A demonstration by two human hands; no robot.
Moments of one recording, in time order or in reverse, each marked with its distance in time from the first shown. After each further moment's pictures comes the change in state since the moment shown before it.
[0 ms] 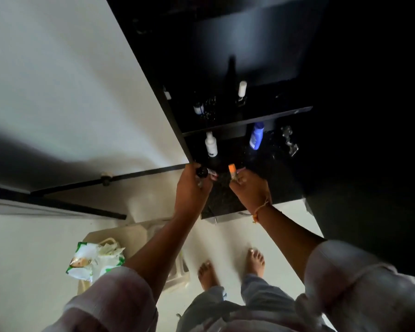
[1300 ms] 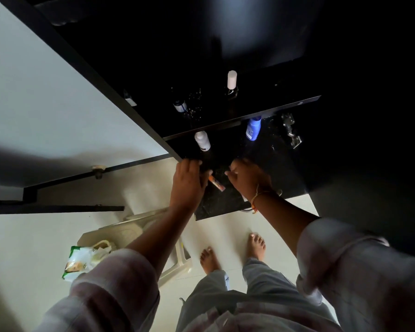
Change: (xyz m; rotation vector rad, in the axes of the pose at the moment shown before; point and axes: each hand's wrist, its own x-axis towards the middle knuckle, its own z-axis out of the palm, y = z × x) left_hand 0.058 -0.035 0.047 0.440 -0.079 0.264; right_hand 0.061 0.020 0.000 -0.265 -0.115 -0.166
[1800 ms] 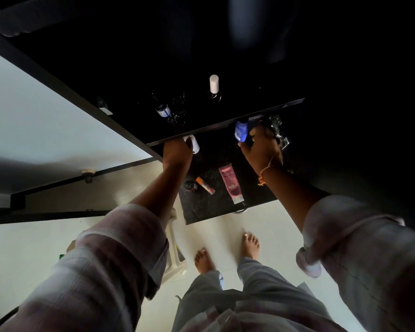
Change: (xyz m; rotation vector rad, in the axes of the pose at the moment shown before) left_hand 0.108 0.007 0.011 0.030 -0.159 -0.376; right_hand 0.049 0.041 -0.055 0.114 0.247 0.180
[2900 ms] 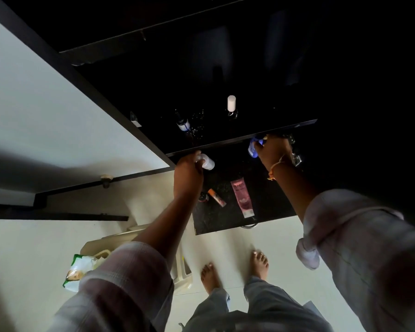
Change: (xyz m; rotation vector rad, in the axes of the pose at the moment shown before) left_hand -0.060 0.005 -0.031 -0.307 0.143 0.038; right_hand 0.048 0.000 0.008 0.067 0.096 -0.048
